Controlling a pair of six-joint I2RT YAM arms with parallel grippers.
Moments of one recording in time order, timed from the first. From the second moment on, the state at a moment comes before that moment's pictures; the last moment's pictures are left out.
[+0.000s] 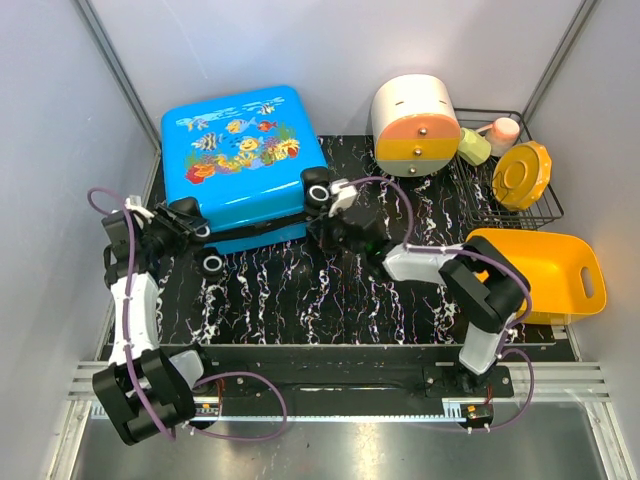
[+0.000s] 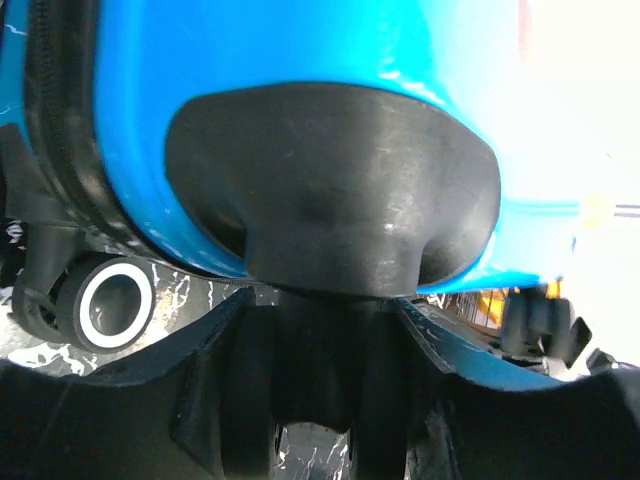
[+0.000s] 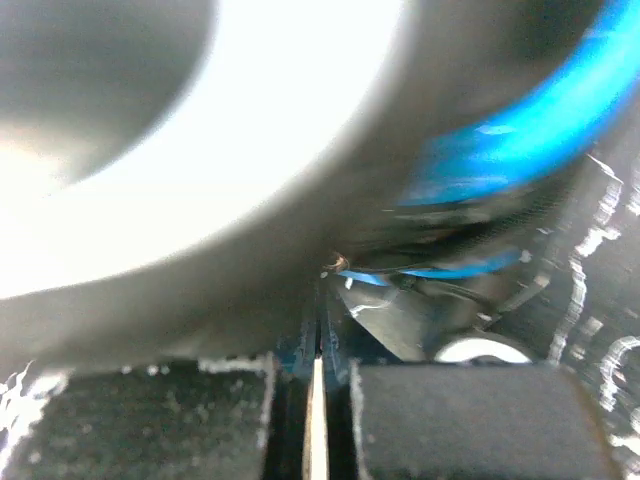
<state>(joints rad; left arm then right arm) 0.41 1.04 0.74 -0.32 0.60 -0.73 0.73 1.76 0.92 0.61 -0.01 0.41</state>
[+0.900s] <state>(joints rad) 0.16 0.86 0.62 -0.32 0.54 -0.78 0.98 1.98 1.15 0.67 -0.02 0.22</state>
